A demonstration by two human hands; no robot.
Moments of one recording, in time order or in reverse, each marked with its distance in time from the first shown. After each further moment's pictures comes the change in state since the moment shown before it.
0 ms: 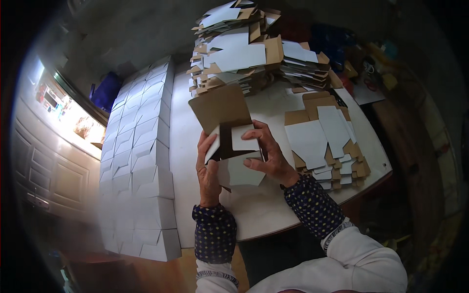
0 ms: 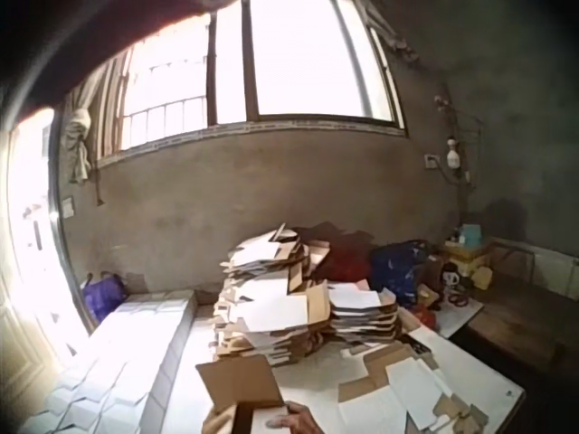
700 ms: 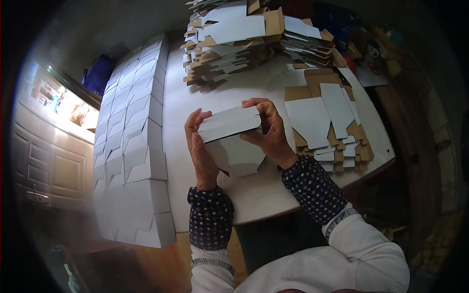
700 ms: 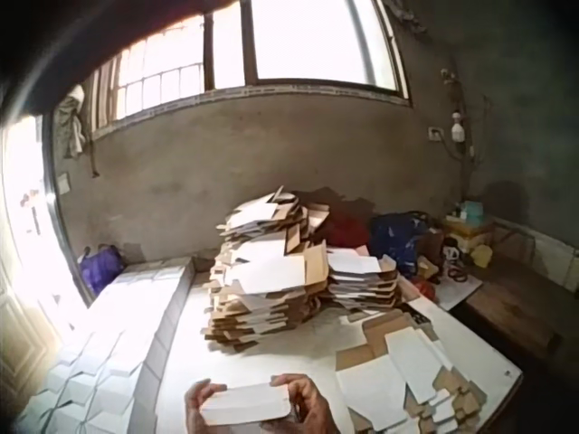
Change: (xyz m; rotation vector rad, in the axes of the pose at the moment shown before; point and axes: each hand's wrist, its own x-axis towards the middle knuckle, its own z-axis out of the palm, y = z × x) left_hand -0.005 -0.015 0.004 0.027 0.150 -0.024; right_hand -0.002 0.011 0.010 0.255 0.150 -0.039
